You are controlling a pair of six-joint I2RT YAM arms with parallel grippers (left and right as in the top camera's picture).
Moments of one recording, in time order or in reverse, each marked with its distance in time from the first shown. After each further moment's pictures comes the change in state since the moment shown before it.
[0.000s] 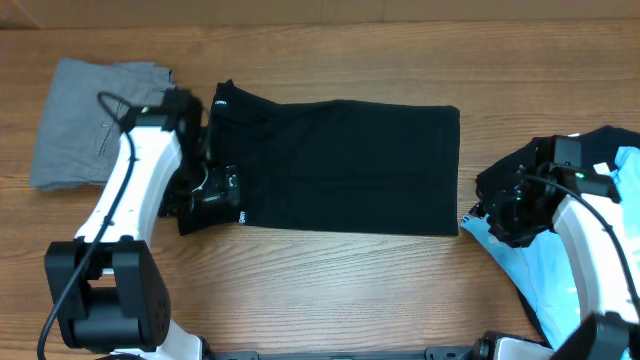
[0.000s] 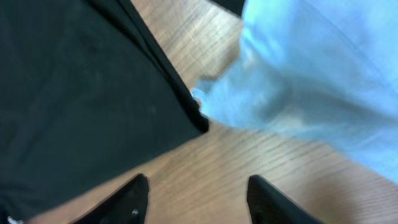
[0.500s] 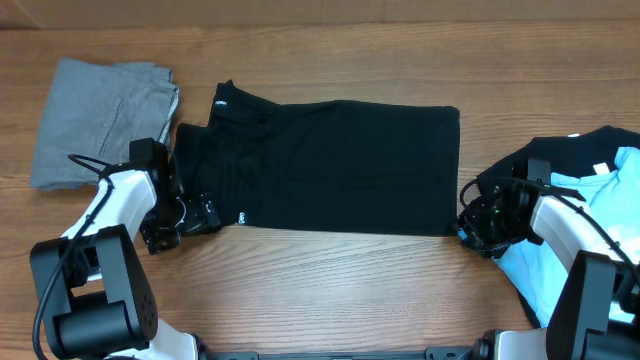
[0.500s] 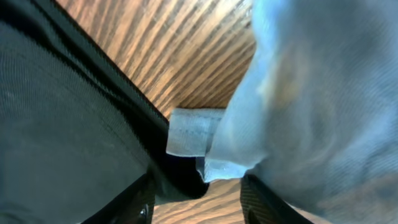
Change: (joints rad) left arm 0.212 -0.007 -0.382 0.414 0.039 -0.008; right arm 0.008 0.174 -0.182 0.268 -0.139 0.096
